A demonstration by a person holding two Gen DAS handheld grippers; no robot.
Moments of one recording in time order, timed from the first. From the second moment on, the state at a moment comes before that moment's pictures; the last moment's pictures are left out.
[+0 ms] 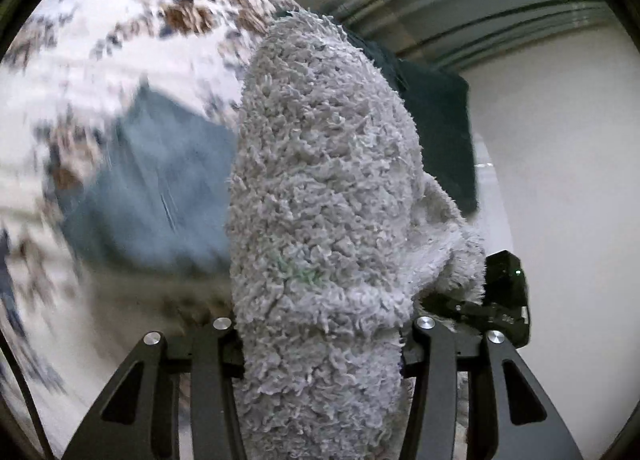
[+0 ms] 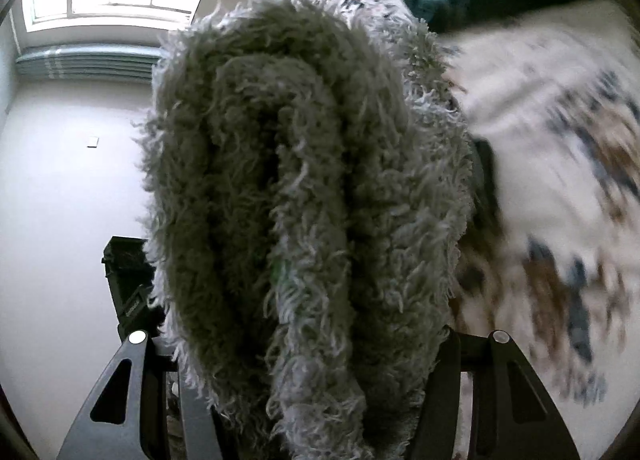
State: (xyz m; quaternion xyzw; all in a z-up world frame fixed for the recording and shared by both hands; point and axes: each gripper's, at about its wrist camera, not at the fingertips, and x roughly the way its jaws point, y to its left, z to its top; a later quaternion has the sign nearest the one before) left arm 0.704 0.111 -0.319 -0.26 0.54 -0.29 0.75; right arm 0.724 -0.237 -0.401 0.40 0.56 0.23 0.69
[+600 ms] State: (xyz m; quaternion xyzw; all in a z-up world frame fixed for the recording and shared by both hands) left arm 0.794 0.138 -0.372 -0.05 0.56 -0.10 0.82; right arm 0.830 -0.172 -0.427 0.19 0.61 0.10 0.76
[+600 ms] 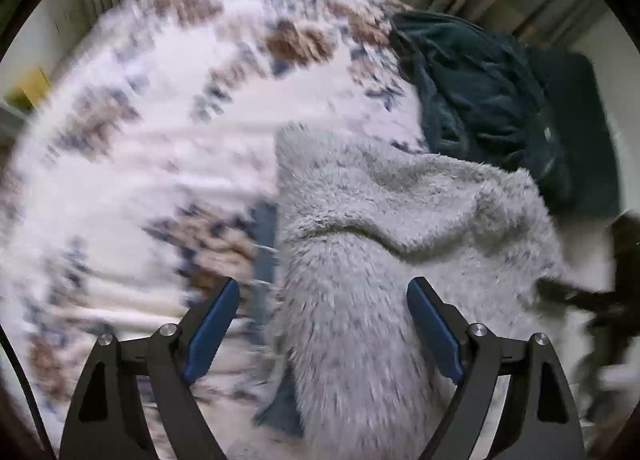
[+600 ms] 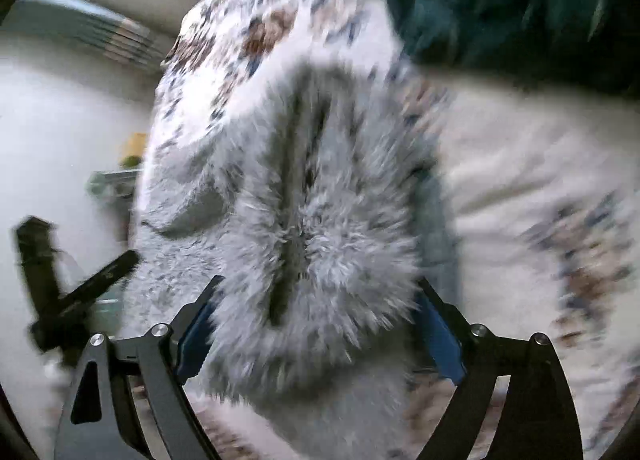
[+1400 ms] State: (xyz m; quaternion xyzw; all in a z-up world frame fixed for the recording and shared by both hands) left arm 0.497 0.075 -0.187 0.03 0.43 0.01 0.90; right arm 0.447 -0.127 -0.140 0.01 0.47 -0.04 0.88
